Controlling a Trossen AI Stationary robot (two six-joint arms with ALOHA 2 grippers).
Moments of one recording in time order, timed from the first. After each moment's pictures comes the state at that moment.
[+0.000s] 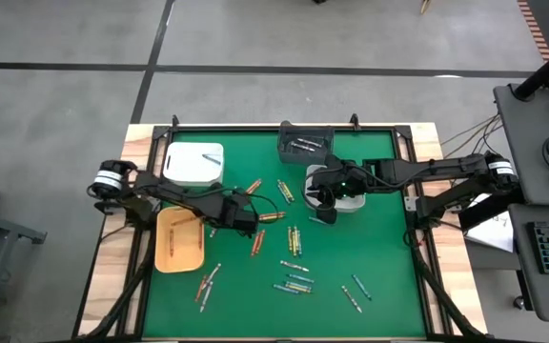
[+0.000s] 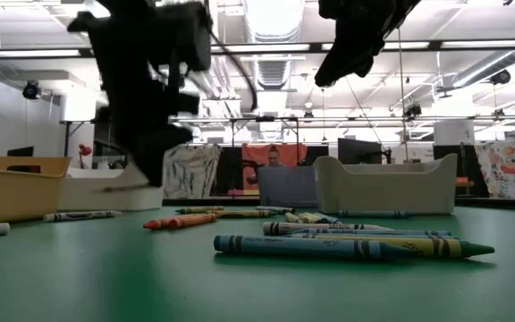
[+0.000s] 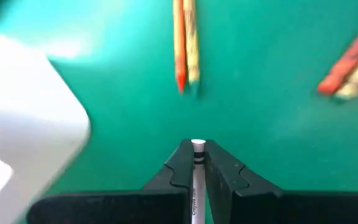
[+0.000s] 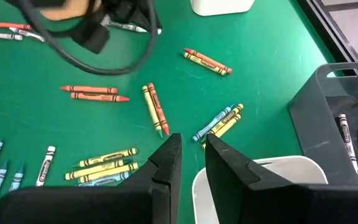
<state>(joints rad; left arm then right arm) -0.15 1.70 1.04 -0.82 -0.55 -0.83 -0.03 1.34 1.08 -0.49 0.10 0.11</state>
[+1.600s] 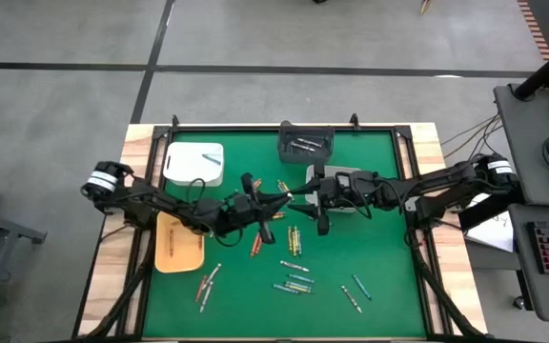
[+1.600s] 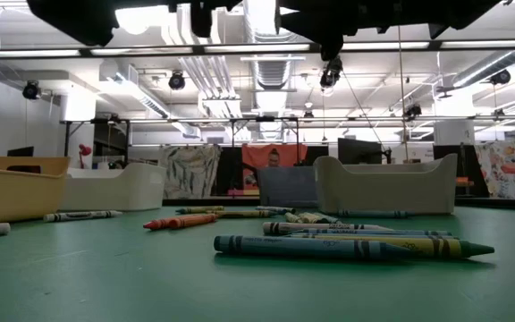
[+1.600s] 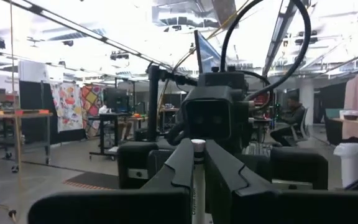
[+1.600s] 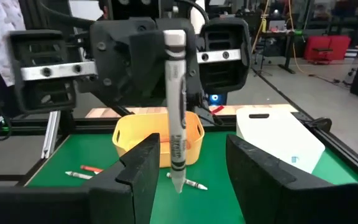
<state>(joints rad) -0.24 1.66 0.81 1.26 -0.53 0.18 0.04 1.35 0.73 0.58 0.00 0.02</state>
